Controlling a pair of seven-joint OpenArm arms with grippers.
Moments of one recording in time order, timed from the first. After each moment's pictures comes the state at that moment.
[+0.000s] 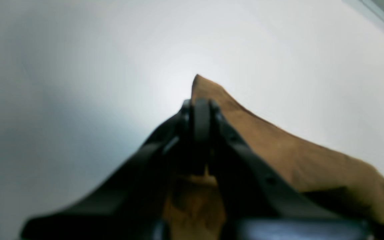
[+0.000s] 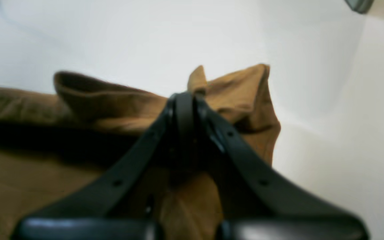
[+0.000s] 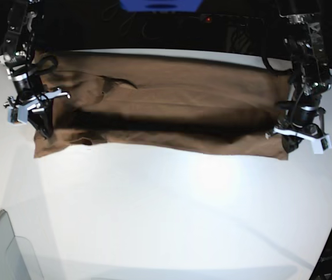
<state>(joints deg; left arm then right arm) 10.9 -12.2 -16.3 98.1 -31.2 0.3 29.3 -19.6 9.2 23.6 92.3 14.3 29.6 -4.5</state>
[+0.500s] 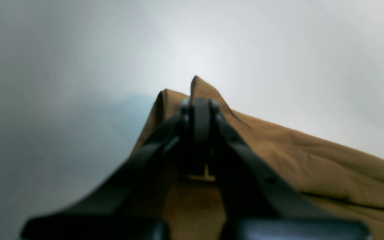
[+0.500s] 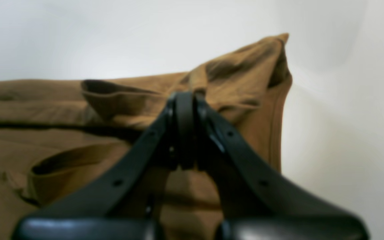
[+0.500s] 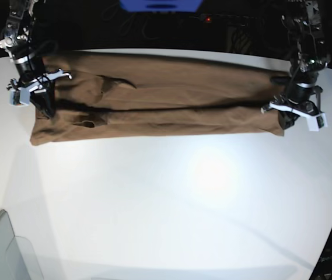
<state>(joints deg) 19.9 -12.0 -16.6 102.0 -31.4 0.1 29.1 -25.2 7.8 26.1 92.1 14.2 33.1 -4.0</state>
